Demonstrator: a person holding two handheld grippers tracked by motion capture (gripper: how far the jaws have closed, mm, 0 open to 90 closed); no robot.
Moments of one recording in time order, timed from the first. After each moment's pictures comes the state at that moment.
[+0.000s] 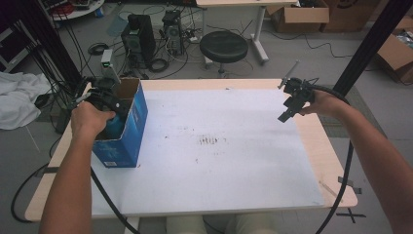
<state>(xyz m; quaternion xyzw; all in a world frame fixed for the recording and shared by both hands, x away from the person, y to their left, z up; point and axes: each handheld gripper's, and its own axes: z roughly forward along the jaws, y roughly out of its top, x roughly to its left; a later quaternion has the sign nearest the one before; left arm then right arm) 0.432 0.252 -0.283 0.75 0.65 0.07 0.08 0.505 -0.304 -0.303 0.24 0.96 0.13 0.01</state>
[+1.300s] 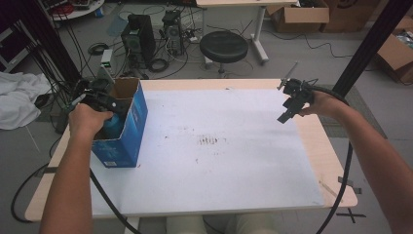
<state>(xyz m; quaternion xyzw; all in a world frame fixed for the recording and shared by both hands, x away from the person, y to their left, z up) 0.430 0.267 -0.282 0.72 0.68 0.05 0.12 0.504 -0.302 -0.305 0.24 0.96 0.13 0.01</state>
